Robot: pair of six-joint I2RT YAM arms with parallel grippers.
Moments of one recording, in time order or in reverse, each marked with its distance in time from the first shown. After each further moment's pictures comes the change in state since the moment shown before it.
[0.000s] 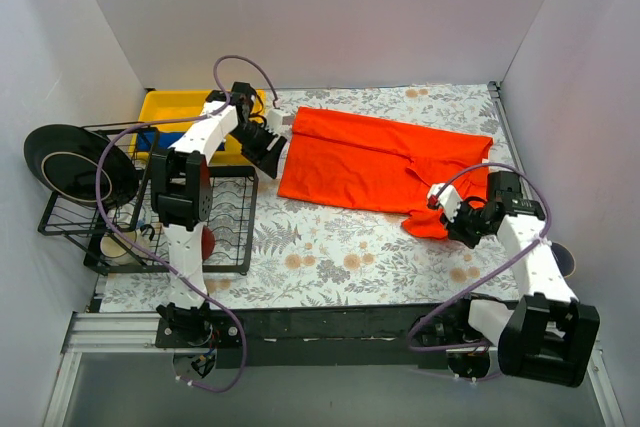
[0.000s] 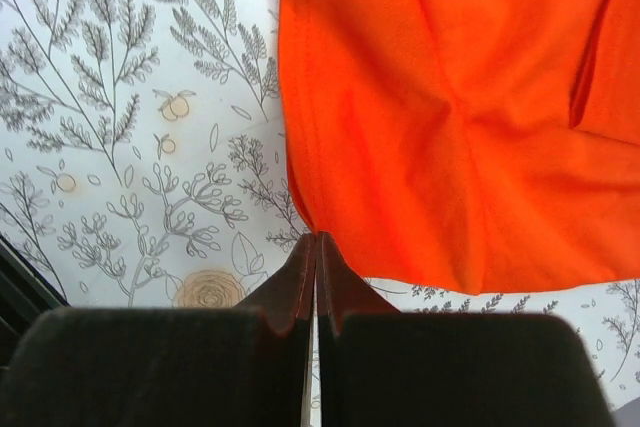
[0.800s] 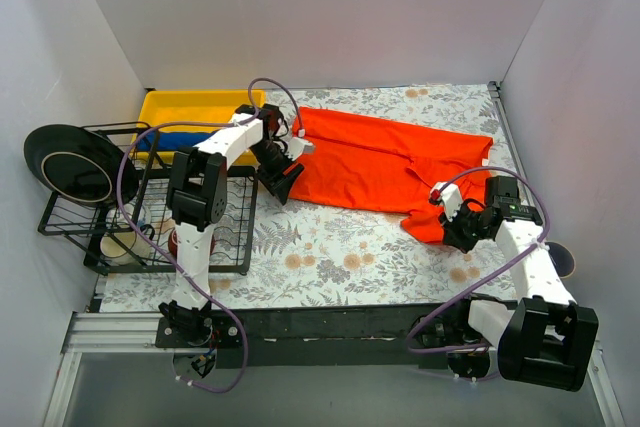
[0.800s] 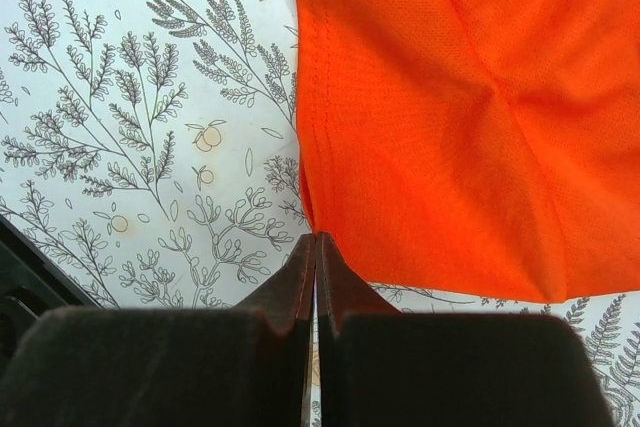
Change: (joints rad) left arm -0.105 0.043 -0.076 -0.089 -0.085 0.016; right arm 0.000 -0.054 -0.058 0.056 -0.038 0.257
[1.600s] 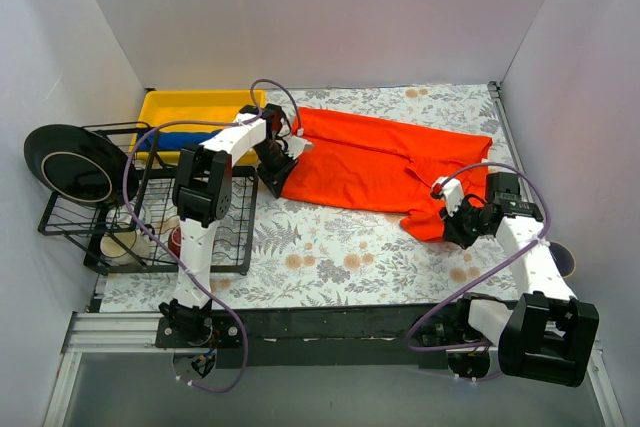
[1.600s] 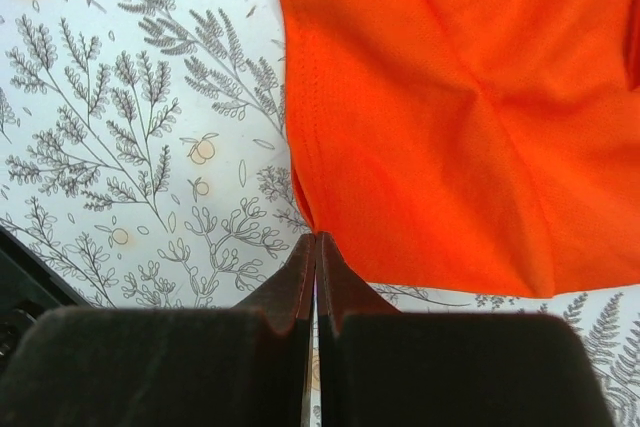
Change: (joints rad) left arm -0.010 0.057 0.029 0.060 -0.080 -0.079; right arm 0.000 0.024 0.007 0.021 -0.006 0.036
